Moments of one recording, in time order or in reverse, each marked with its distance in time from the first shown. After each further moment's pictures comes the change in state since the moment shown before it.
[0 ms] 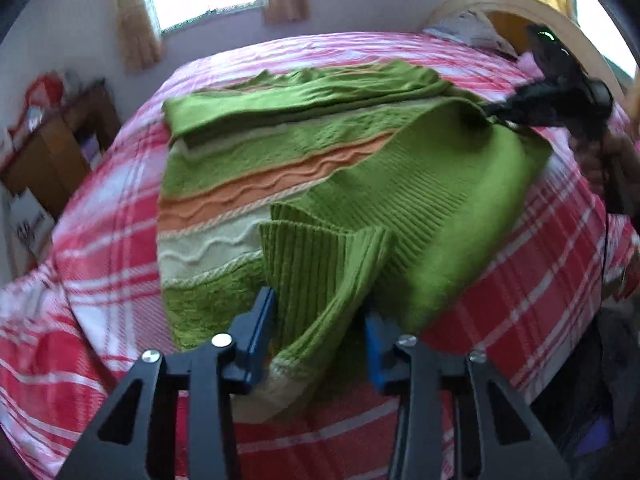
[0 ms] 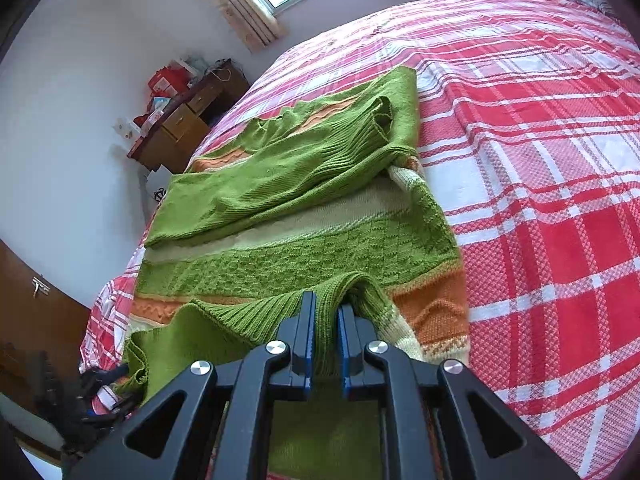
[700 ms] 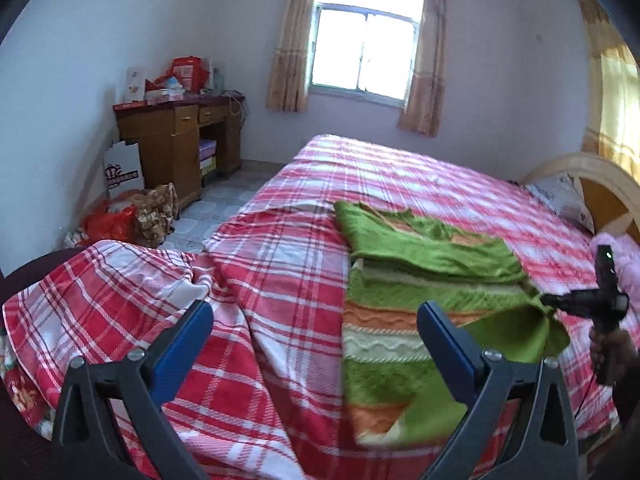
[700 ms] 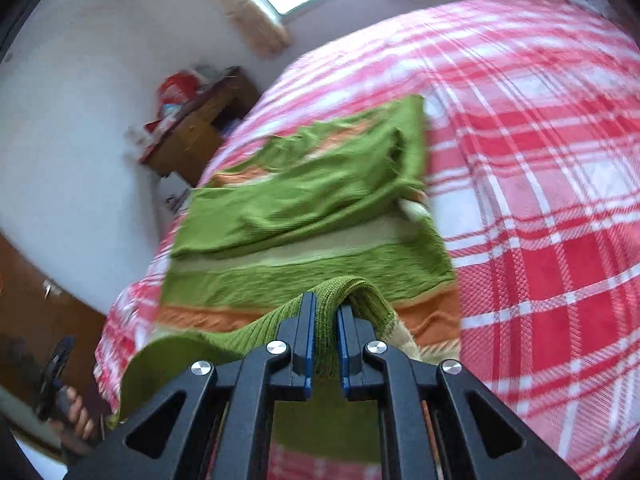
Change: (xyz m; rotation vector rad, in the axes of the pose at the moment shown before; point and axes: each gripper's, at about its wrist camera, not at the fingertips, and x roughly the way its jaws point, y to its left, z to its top) left arm -0.133 0.098 -0.008 -0.411 -0.332 0.223; right arm -0.022 0.005 0.011 0.011 -0.012 0.021
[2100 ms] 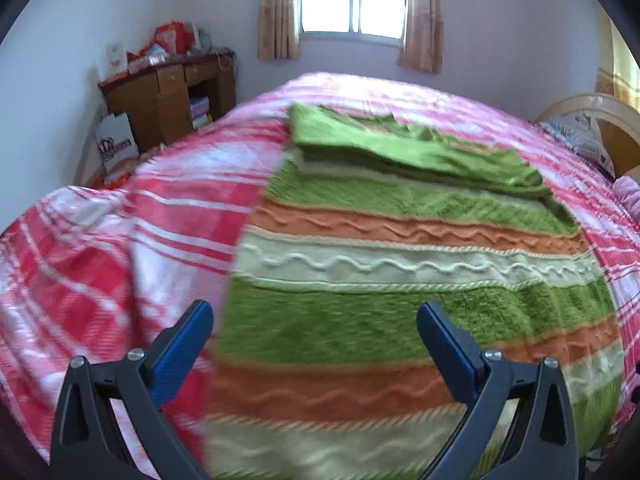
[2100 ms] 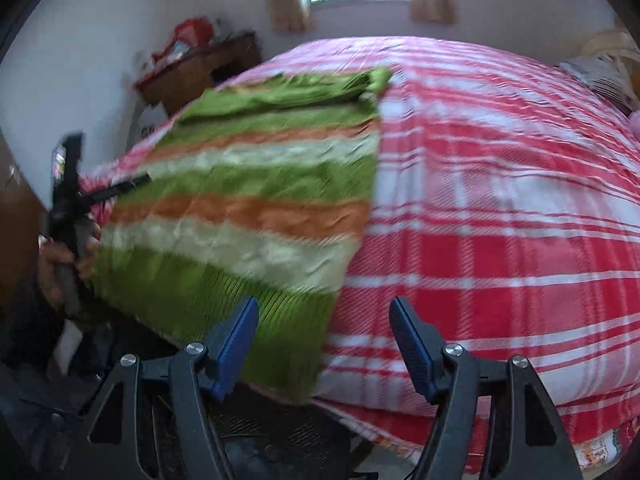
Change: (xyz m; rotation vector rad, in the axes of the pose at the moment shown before) left arm 0.064 -0.088 -0.072 0.047 0.146 0.080; right arm -0.110 0.008 -0.182 -0.314 0.016 -0.222
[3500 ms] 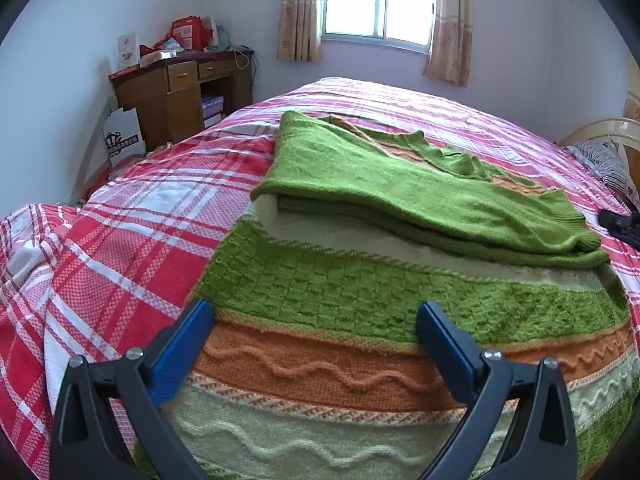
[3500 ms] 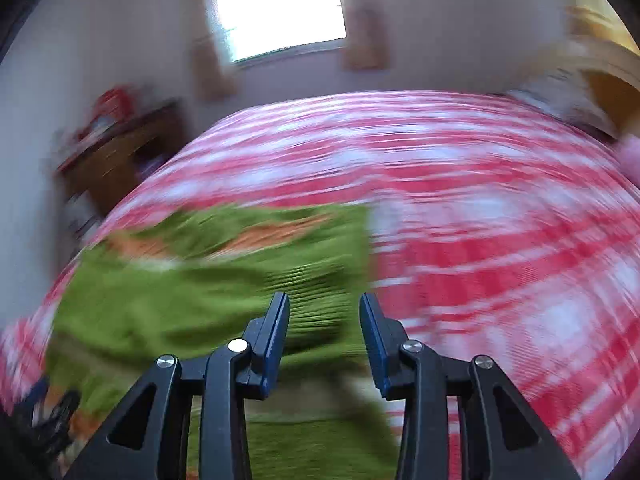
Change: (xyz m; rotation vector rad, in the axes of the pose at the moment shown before) left arm 0.117 -0.040 0.066 -0.072 0.001 0.057; right arm 0.150 -0.023 0.251 0.128 -0.222 -0.189
